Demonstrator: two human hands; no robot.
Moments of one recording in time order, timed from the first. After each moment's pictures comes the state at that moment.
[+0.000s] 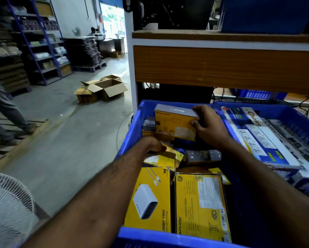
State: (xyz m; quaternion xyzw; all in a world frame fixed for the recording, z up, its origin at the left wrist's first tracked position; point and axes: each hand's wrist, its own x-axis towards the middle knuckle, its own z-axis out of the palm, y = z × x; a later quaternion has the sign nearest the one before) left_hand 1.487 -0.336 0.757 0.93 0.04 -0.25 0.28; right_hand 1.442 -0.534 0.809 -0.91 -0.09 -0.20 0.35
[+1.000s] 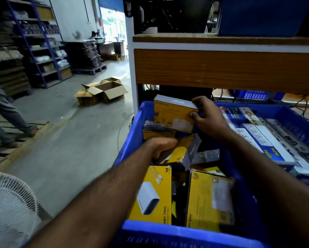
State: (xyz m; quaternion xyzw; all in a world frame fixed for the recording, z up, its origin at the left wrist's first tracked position) left_hand 1.446 -0.362 0.779 0.81 0.03 -0.31 0.50; right_hand 1.447 -0.530 0.833 -0.91 -0.09 -0.23 0.34
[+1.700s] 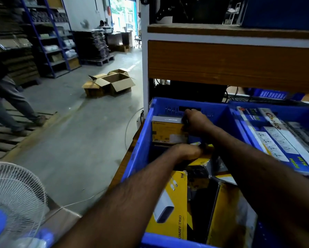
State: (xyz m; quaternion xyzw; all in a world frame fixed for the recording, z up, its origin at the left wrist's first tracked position) left_hand 1.441 -0.379 0.772 0.81 -0.07 -0.35 0.47; right_hand 1.523 -0.475 0.789 -0.98 -0.07 -0.05 0.15
